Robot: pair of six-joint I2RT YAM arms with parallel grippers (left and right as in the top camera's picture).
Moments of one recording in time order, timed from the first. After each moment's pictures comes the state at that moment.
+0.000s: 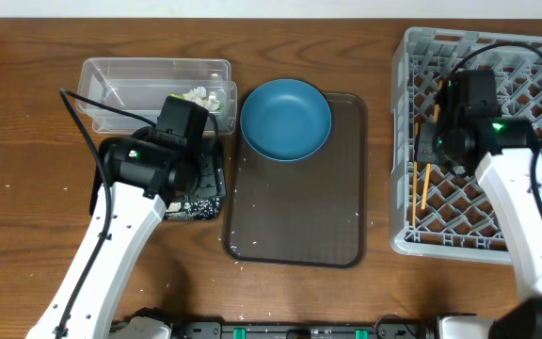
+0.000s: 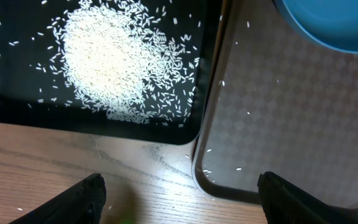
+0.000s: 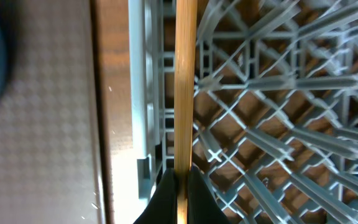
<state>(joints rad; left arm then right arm) -0.29 1.33 1.25 -1.23 -0.06 -0.44 0.05 1.52 1.25 -0.94 0.04 0.16</state>
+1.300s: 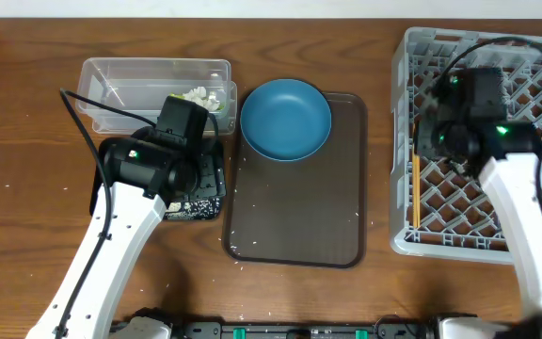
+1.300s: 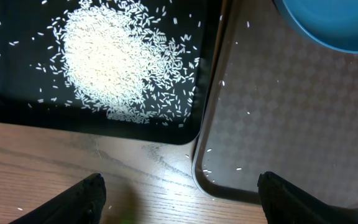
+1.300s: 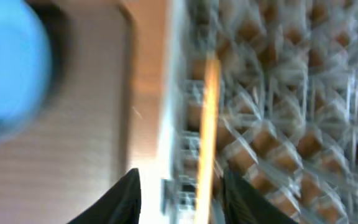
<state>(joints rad) -0.29 1.33 1.25 -1.23 -0.06 -0.44 0.05 1.45 1.25 -0.83 -0.05 0.10</state>
